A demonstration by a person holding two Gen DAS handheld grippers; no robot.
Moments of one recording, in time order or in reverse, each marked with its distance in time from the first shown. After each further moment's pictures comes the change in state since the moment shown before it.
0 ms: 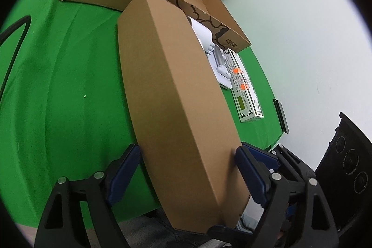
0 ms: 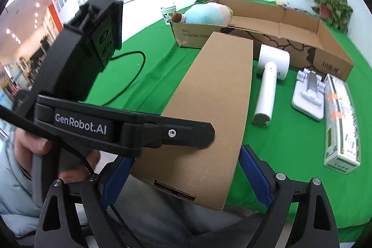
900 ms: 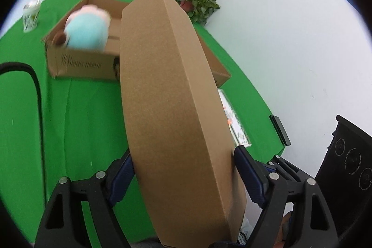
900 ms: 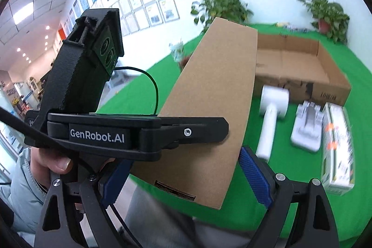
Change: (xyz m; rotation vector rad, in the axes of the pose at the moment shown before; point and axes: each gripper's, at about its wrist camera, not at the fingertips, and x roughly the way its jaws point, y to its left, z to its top) left arm -0.043 -0.059 0.039 0.210 -0.186 0.064; right arm -0.053 0.011 0.028 0.025 -0.204 0.046
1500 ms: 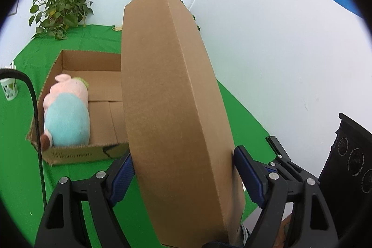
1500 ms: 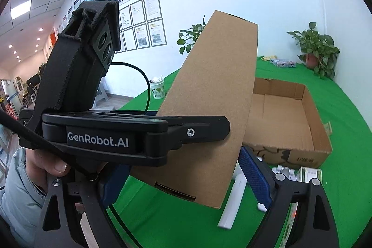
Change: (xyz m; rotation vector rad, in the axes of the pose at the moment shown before) left arm 0.005 -0.021 0.115 0.150 -0.107 -0.029; right arm 0.005 -0.014 0.103 -0.068 -0.126 -0.122
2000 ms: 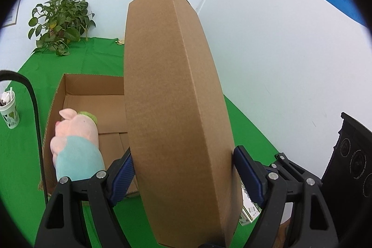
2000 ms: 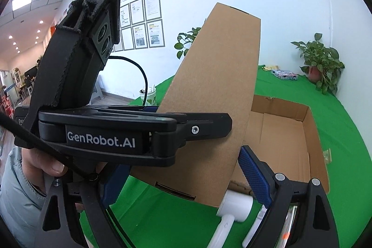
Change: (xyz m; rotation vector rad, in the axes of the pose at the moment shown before) left arm 0.011 0.029 0.059 0.007 -0.051 0.020; right arm 0.054 -0.009 0.076 -0.057 0.004 -0.015
